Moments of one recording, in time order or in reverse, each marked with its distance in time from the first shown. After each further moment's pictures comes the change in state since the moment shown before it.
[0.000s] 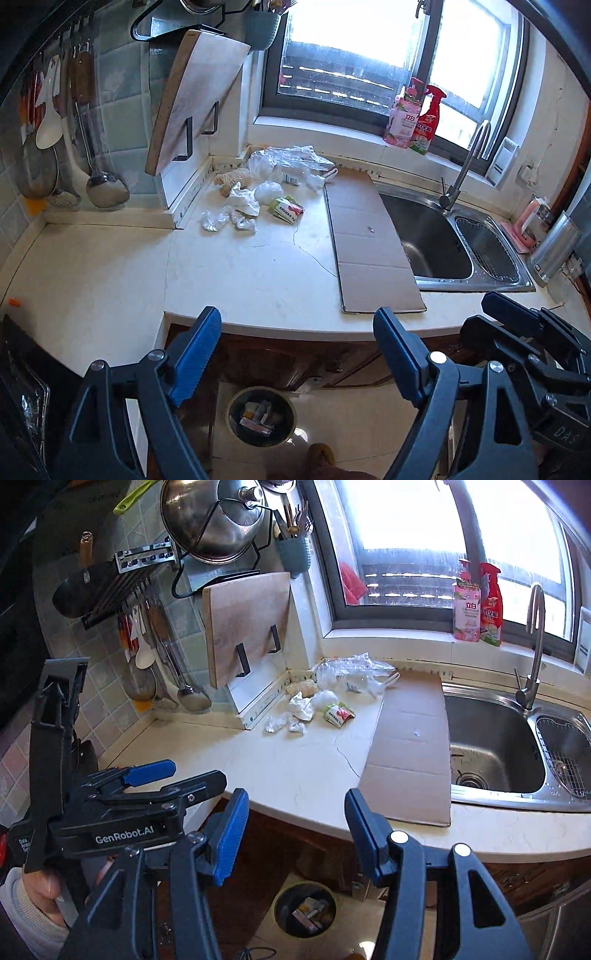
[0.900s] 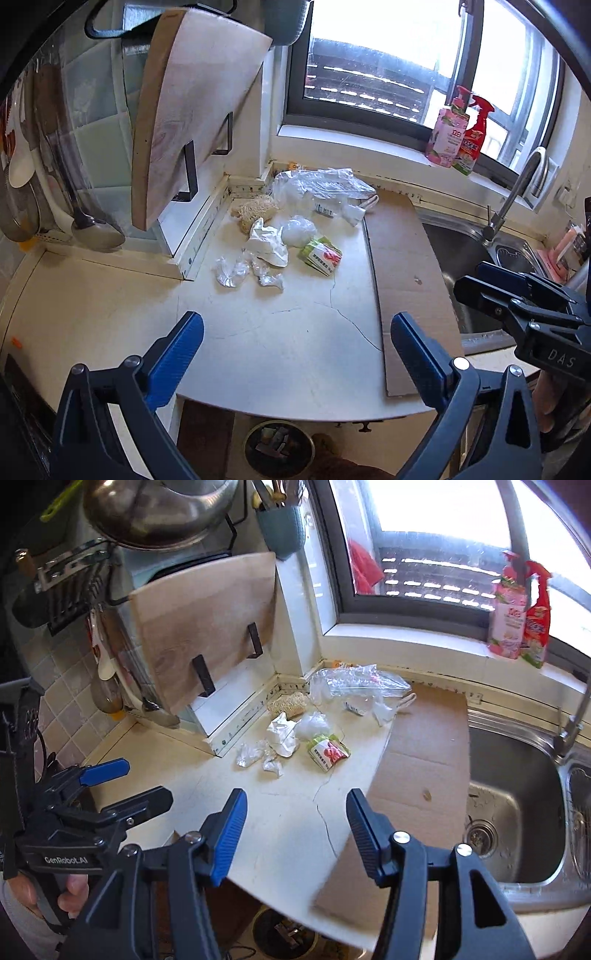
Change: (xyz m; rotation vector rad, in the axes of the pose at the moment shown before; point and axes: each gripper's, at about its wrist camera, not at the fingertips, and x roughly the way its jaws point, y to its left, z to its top) left arm 0.107 0.034 0.104 -0.037 0.011 0.090; right arm 0.153 -0.070 0.121 -0.064 0.123 0.070
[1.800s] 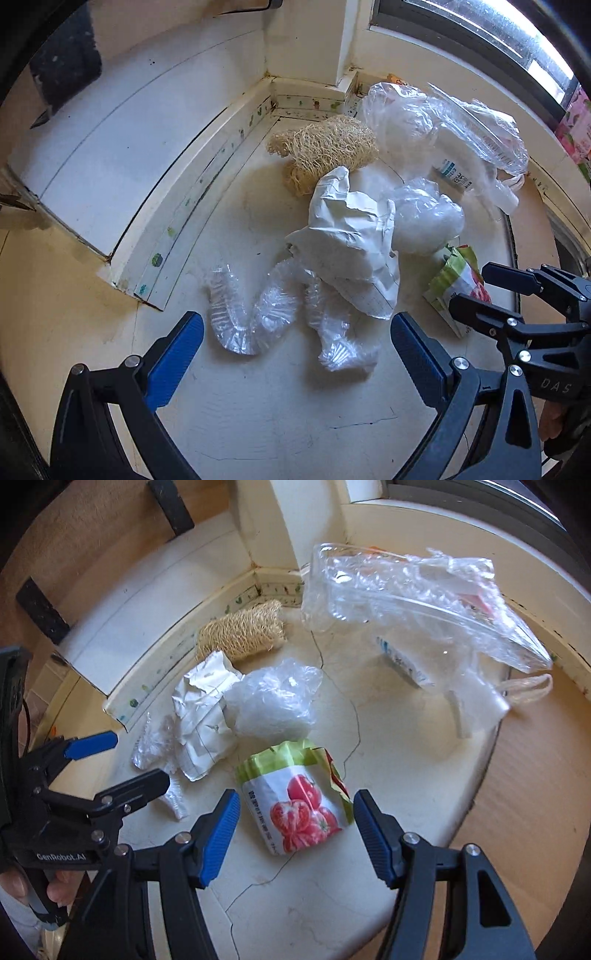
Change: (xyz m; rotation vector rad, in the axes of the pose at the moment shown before) left arm 0.259 0.060 0.043 -0.159 0.279 0.182; right arm 0.274 -0.051 0.043 -0.156 0.377 0.115
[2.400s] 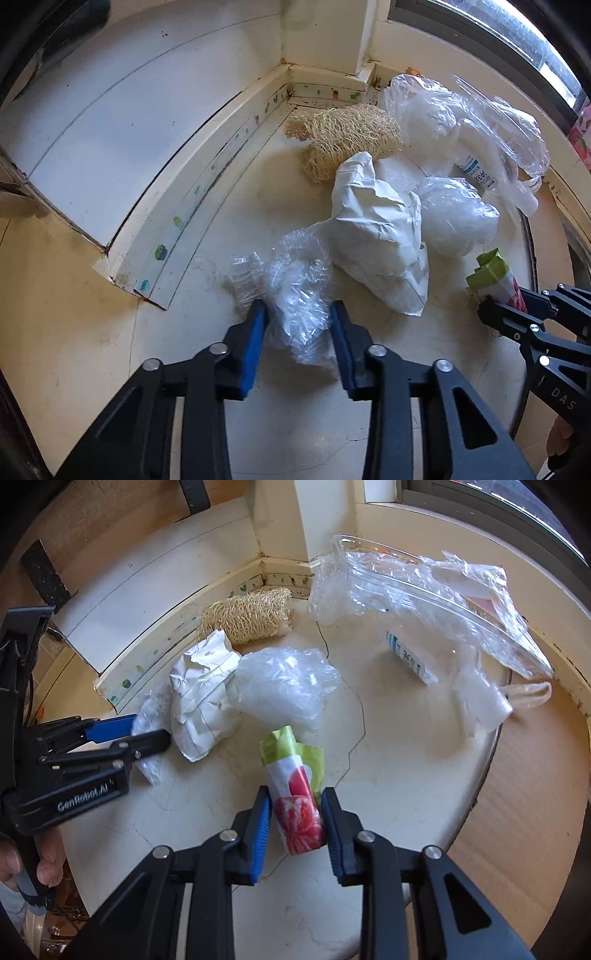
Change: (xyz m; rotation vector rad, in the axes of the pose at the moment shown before) left arm 0.013 0.013 -0.002 -0.031 0.012 0.019; right arm 0.001 0.007 -0.010 -0.020 -0.006 -0.047
